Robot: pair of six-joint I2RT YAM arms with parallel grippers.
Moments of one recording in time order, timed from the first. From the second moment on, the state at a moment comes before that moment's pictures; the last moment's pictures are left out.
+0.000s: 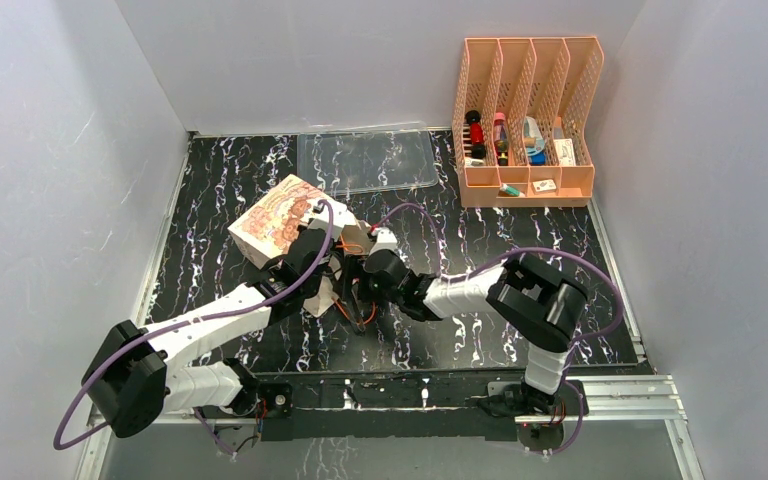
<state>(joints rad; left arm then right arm) -0.76 1.17 0.64 0.04 -0.65 0.07 0.99 1.80 0.84 0.40 0.14 0.80</state>
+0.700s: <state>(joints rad) -0.76 1.17 0.64 0.03 -0.64 0.07 1.06 1.94 1.03 0.31 0.33 0.72</state>
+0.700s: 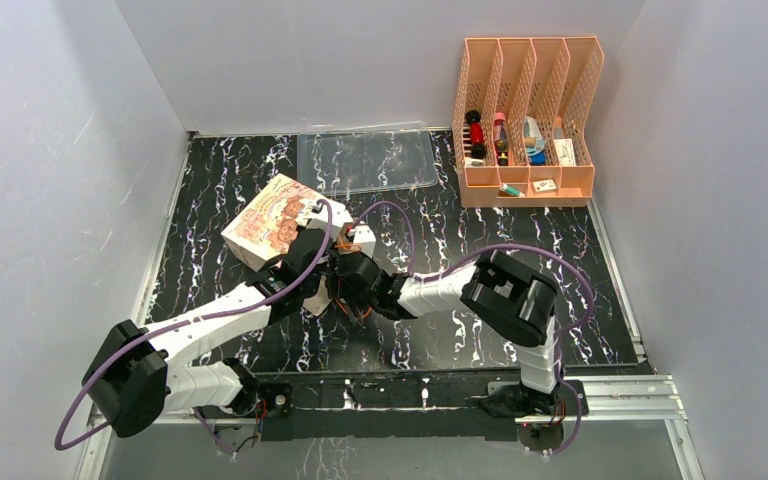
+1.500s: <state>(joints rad) -0.76 1.17 0.64 0.02 -0.64 0.06 1.06 1.90 1.01 0.23 0.38 0.74</state>
